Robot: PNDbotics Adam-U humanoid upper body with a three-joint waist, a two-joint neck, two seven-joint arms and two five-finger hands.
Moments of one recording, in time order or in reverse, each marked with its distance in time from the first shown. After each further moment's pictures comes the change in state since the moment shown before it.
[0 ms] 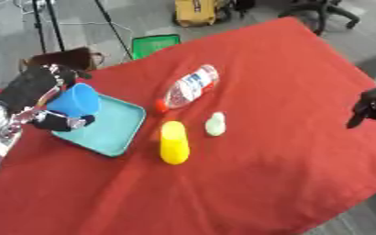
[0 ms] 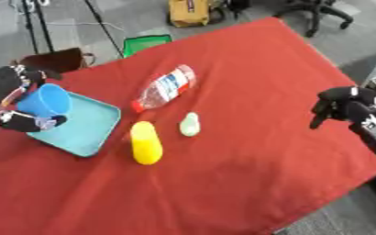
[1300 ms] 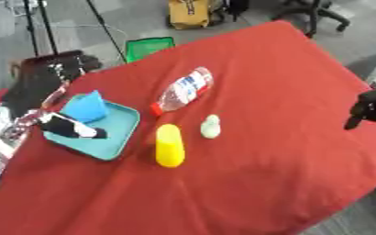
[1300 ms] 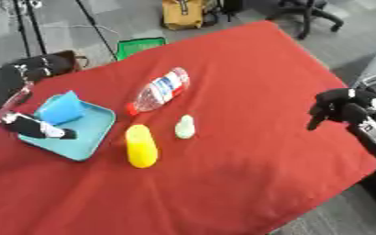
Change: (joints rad) left arm 0.100 -0.009 0.104 -0.329 0.263 -0.014 0.017; right arm 0.001 0.006 0.003 0.003 0.000 -0.009 -0.009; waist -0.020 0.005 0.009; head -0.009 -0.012
